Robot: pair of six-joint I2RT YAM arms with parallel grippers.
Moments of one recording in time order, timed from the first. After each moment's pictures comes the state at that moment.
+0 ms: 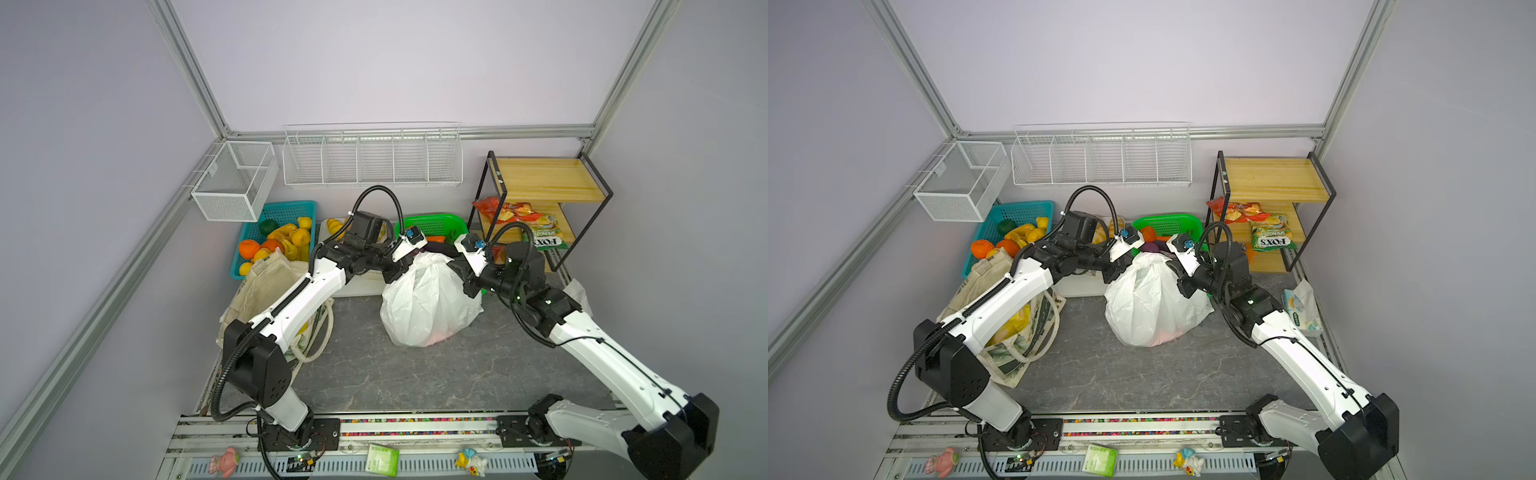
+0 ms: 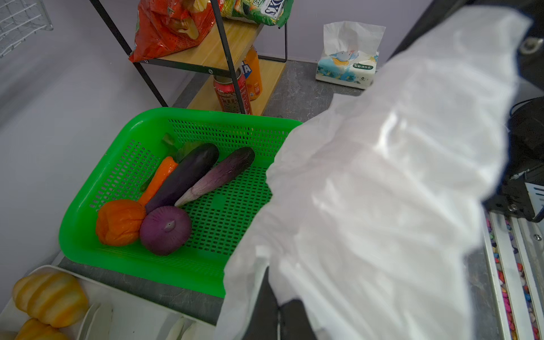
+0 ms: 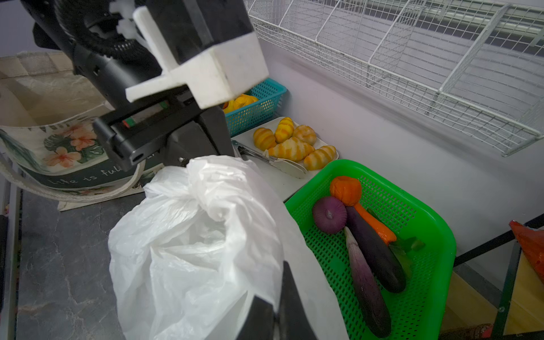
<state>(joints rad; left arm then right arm) -0.57 1.61 1.50 -0.58 0.59 0.55 0.52 1.13 1.03 -0.21 -0.33 -0.21</state>
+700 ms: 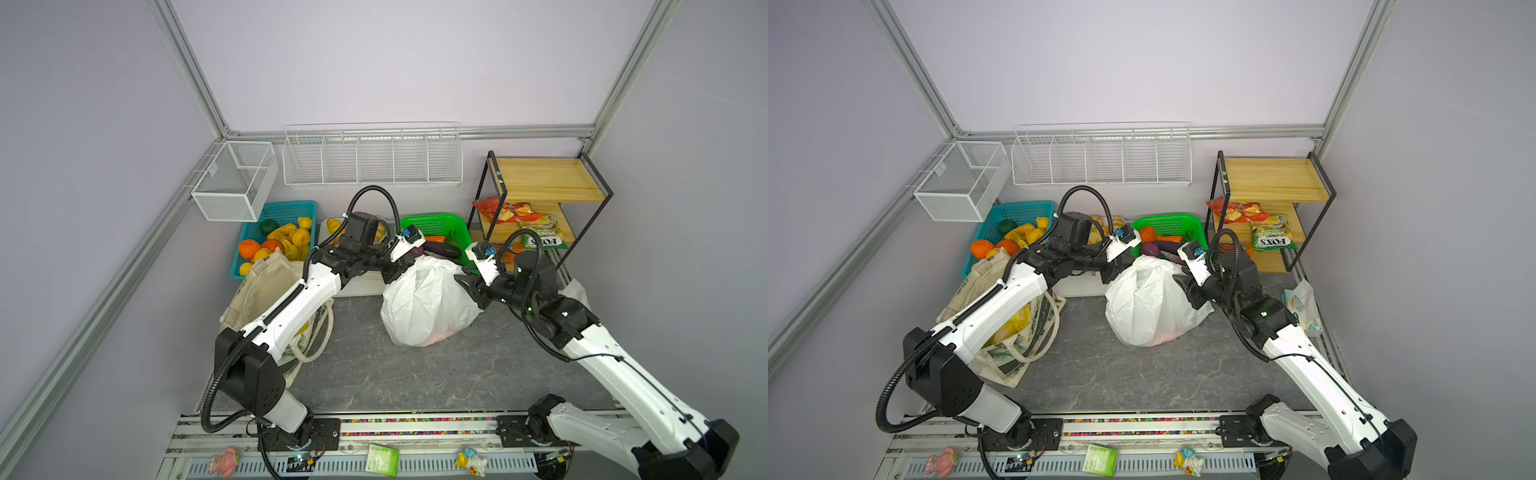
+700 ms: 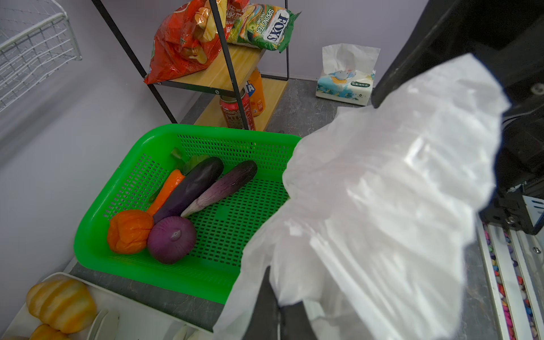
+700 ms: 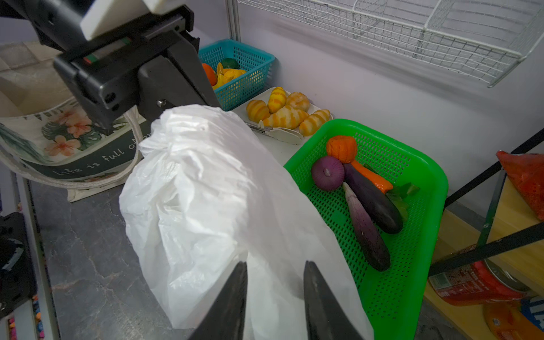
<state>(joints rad) -0.58 1.57 1.47 -0.52 0.61 0.52 0.52 1.01 0.98 -0.38 -0.27 -0.12</state>
